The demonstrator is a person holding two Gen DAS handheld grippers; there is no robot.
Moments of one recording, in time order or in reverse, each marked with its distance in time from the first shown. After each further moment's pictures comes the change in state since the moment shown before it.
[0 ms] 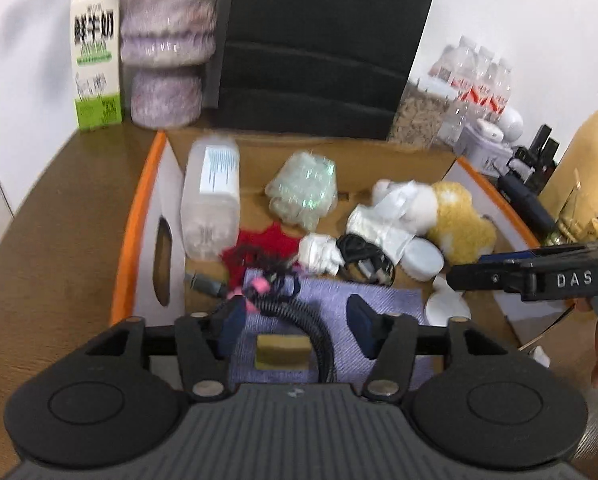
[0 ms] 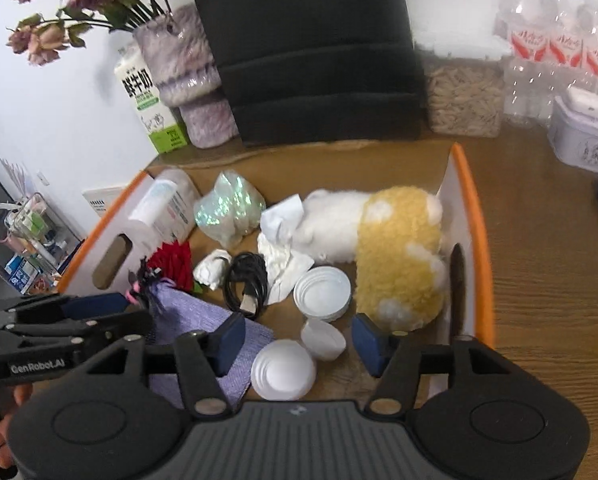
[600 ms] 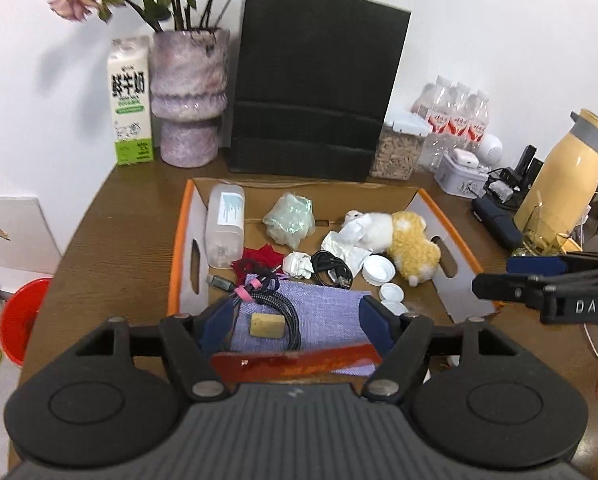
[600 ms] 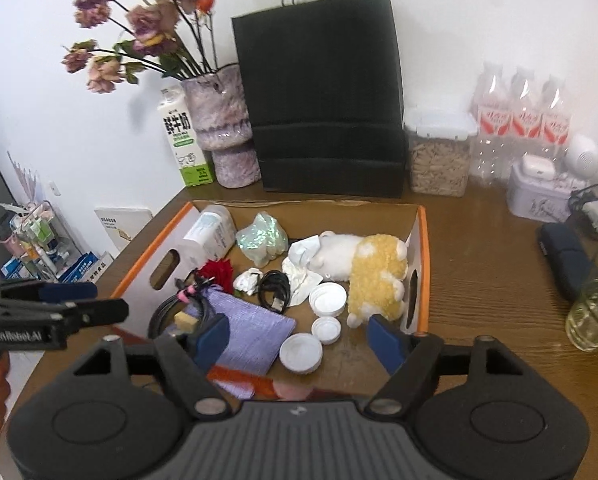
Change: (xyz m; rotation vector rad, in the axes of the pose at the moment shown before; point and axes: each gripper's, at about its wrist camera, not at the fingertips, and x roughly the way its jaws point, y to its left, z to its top) left arm -0.111 -0.036 0.000 -0.004 -0.049 0.060; right arm -0.120 0.033 -0.027 -0.075 -0.118 -0.047
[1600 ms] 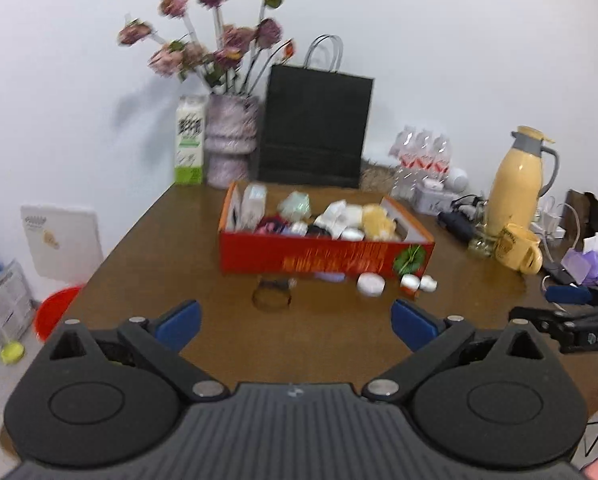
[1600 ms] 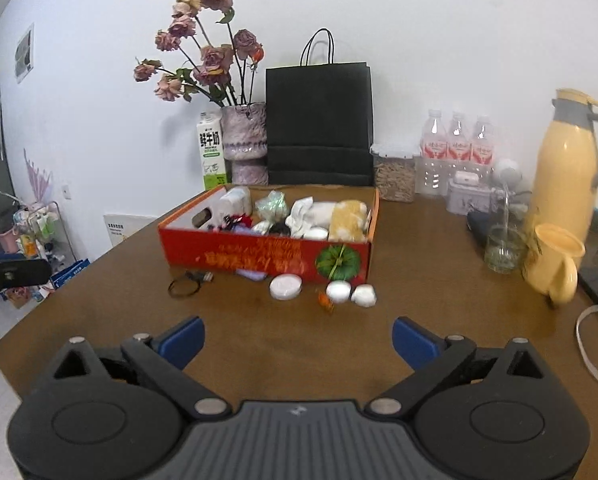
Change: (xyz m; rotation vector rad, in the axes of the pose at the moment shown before) left arm -0.170 -0.035 -0.193 -0.035 -0.263 0.067; right arm -0.159 0.034 -0.210 -0.073 -0.226 -0.062
